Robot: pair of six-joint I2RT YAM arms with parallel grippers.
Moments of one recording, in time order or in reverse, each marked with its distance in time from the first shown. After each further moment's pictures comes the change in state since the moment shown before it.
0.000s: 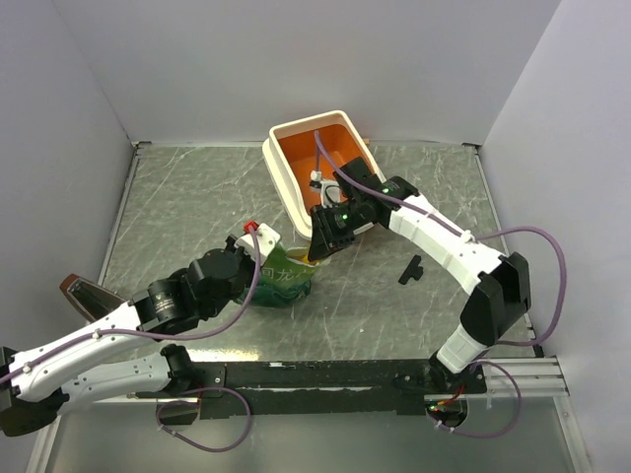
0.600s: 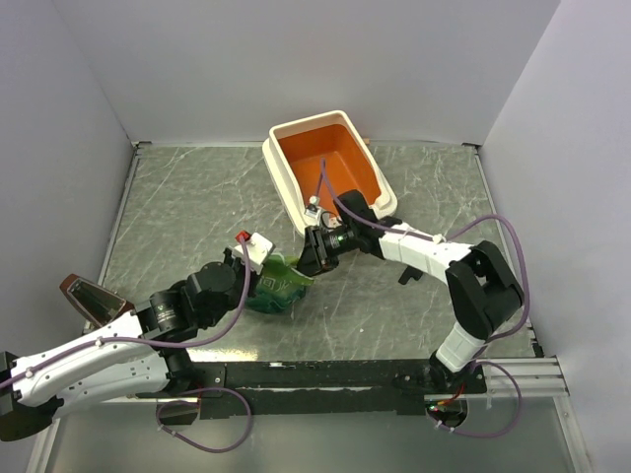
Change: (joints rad) left arm -0.009 -0.079 -0.148 0.106 0.019 -0.125; right arm -0.024 0.054 -0.445 0.694 -0.360 0.288
